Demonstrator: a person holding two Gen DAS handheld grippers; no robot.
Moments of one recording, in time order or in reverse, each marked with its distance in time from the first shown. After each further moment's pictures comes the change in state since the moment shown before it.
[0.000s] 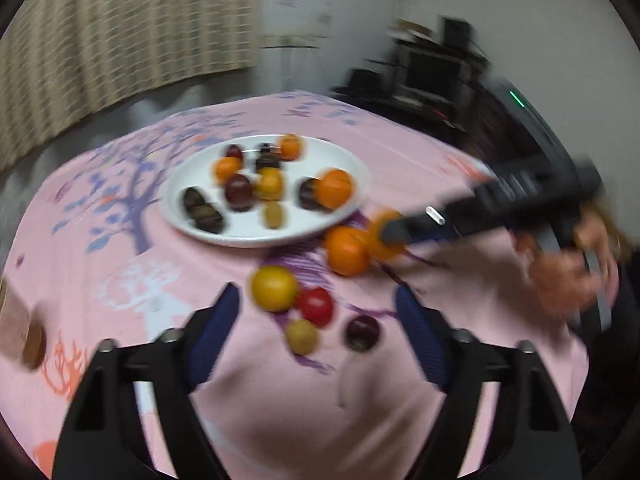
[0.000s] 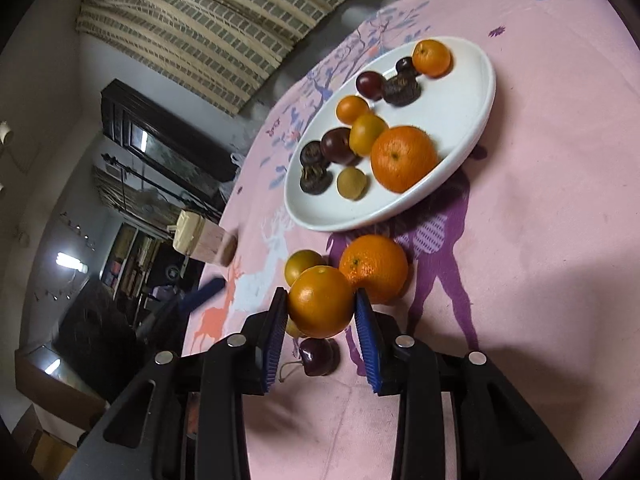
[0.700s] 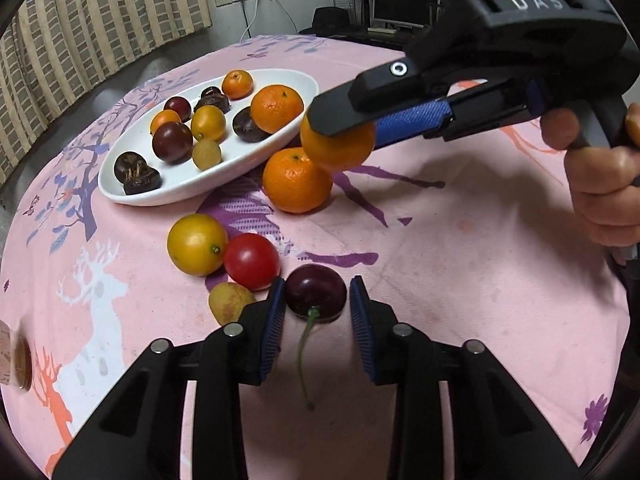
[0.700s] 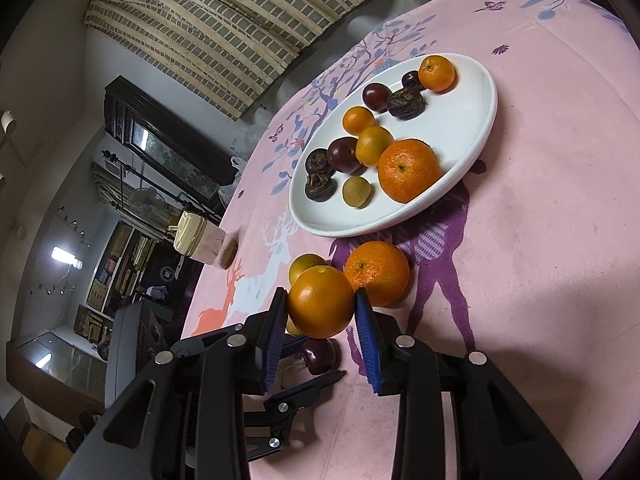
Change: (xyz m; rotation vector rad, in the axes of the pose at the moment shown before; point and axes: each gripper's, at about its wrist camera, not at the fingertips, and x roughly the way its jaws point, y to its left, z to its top) left arm 0.060 -0.033 -0.017 0.109 0.197 0.017; right arm -0.005 0.009 -0.002 -0.040 -0.016 -0.019
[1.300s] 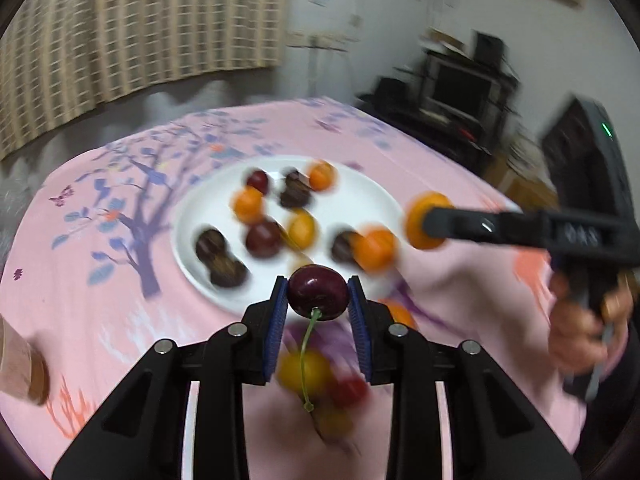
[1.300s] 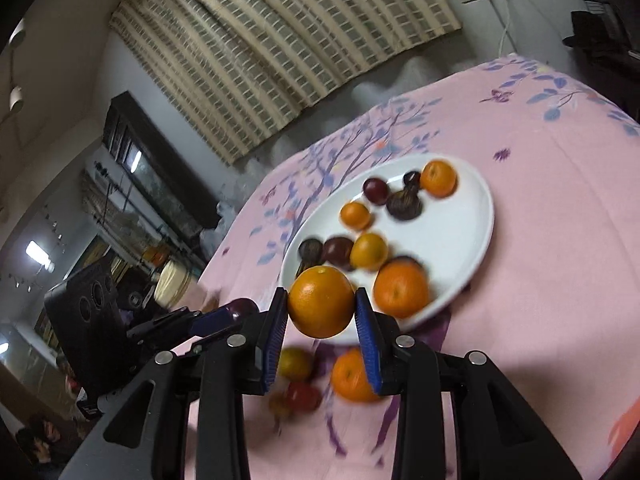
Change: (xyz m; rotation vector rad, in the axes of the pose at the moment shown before) left arm -0.028 0.094 0.070 -0.287 -0.201 0.035; right arm -0.011 0.010 0.062 -0.100 -0.242 -0.128
